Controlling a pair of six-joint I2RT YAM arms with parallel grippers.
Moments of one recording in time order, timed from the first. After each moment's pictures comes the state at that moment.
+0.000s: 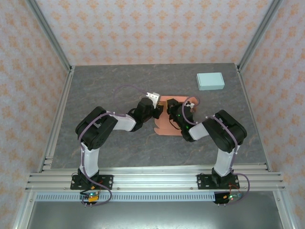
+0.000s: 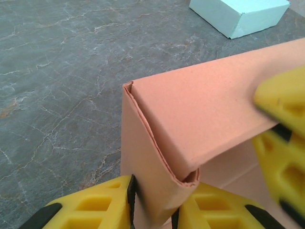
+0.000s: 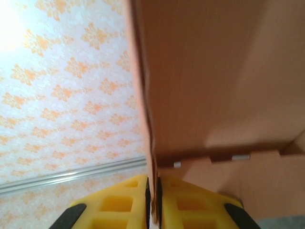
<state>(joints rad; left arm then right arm) -0.62 1.97 0.98 0.52 -0.06 -0.25 0.59 1.83 0.61 1.06 0.15 1.69</state>
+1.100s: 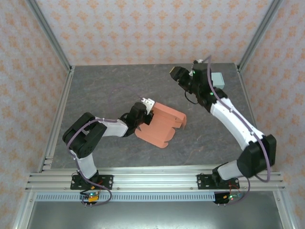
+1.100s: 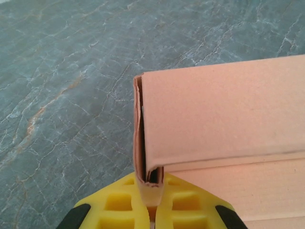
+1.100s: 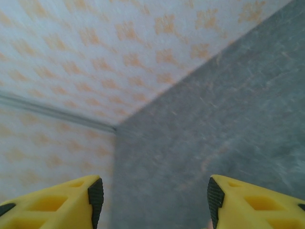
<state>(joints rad) -0.61 1.79 0.78 0.47 -0.14 -0.01 0.41 1.47 1.35 -0.32 -0.14 0.85</state>
